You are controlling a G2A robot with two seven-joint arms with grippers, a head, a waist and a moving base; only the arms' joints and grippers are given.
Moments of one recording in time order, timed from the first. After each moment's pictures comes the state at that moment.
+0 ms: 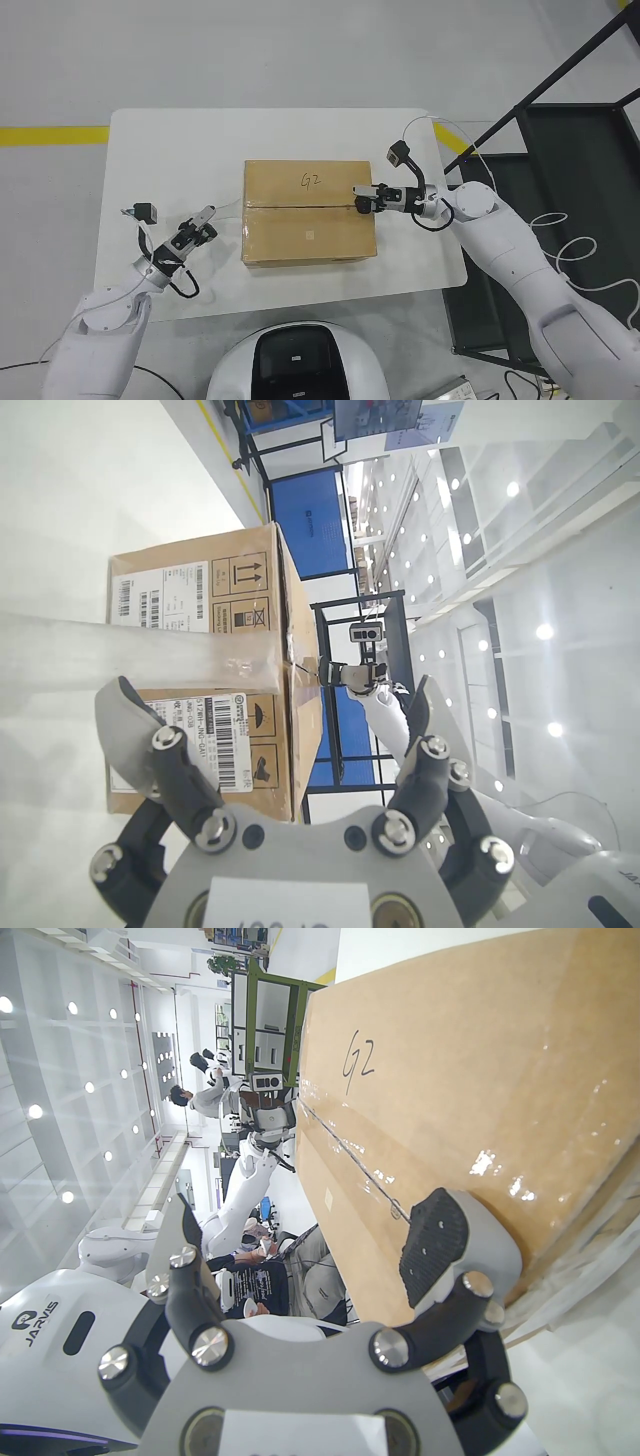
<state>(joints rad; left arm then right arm) 1.47 -1.11 -1.44 -1.50 -0.18 -0.41 -0.62 -0.85 -0.97 0.89 -1.04 0.60 -0.51 1.10</state>
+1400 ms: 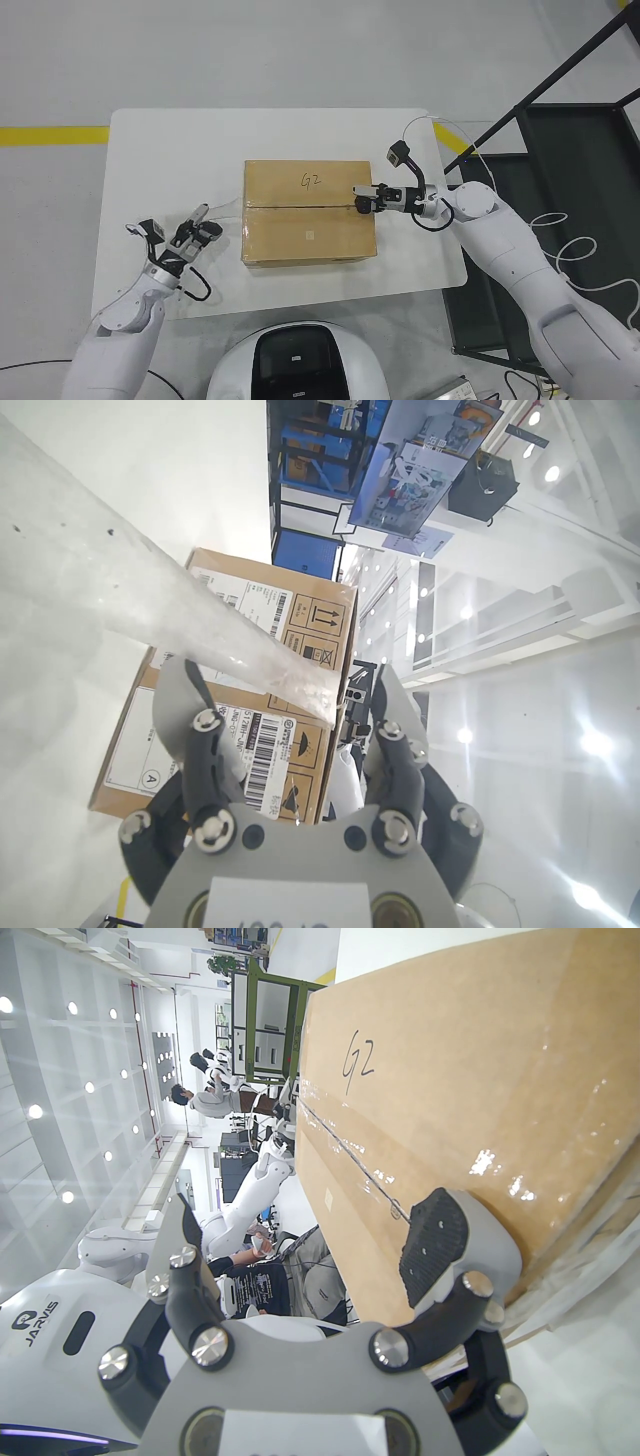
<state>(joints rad) 1.44 -1.15 -1.38 -1.34 -0.47 -0.29 -0.53 -0.85 -0.97 0.89 -1.04 0.60 -0.51 1.10</state>
